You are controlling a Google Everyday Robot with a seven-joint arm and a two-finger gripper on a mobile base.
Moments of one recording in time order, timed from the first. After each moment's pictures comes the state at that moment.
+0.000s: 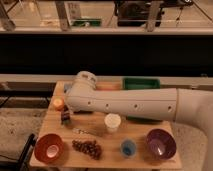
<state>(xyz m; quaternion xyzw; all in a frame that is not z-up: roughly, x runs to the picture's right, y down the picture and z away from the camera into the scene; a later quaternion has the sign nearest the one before) -0.167 0.063 0.678 -0.09 -0.21 -0.12 0.97</state>
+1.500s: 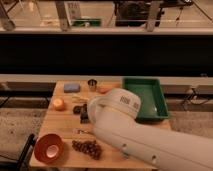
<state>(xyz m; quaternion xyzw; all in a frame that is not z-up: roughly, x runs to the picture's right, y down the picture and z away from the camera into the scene) -0.049 0.067 0.559 -0.01 -0.17 -0.07 0.98</state>
